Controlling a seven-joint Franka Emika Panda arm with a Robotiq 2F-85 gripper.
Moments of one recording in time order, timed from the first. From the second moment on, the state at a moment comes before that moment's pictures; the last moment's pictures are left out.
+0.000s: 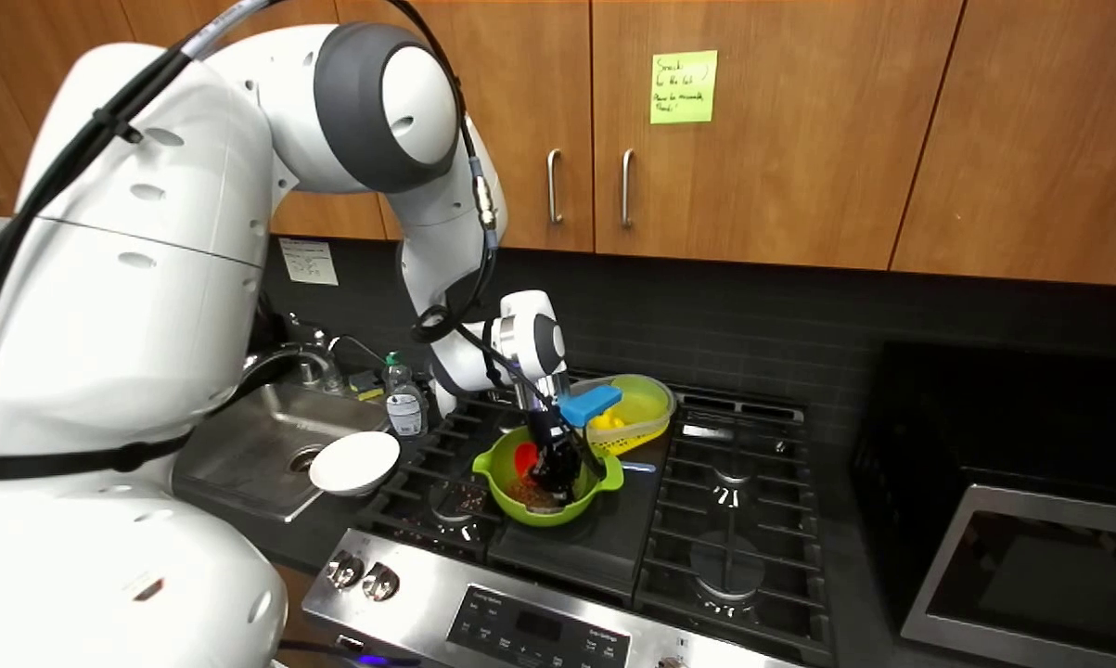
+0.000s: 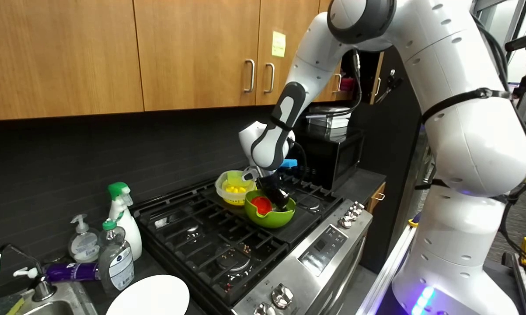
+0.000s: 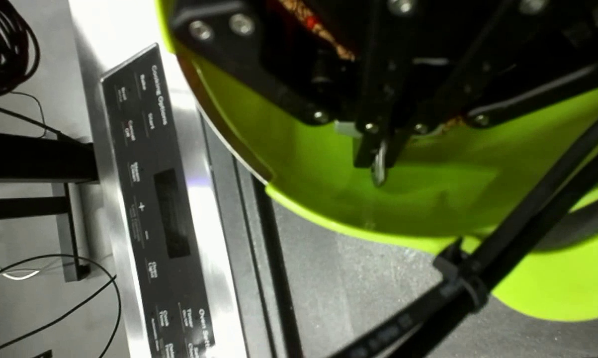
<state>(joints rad) -0.07 0.55 -0.03 -2.15 -0.46 2.36 -1.14</state>
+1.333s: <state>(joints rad) 0.01 0.48 0.00 -2.17 -0.55 2.15 -1.12</state>
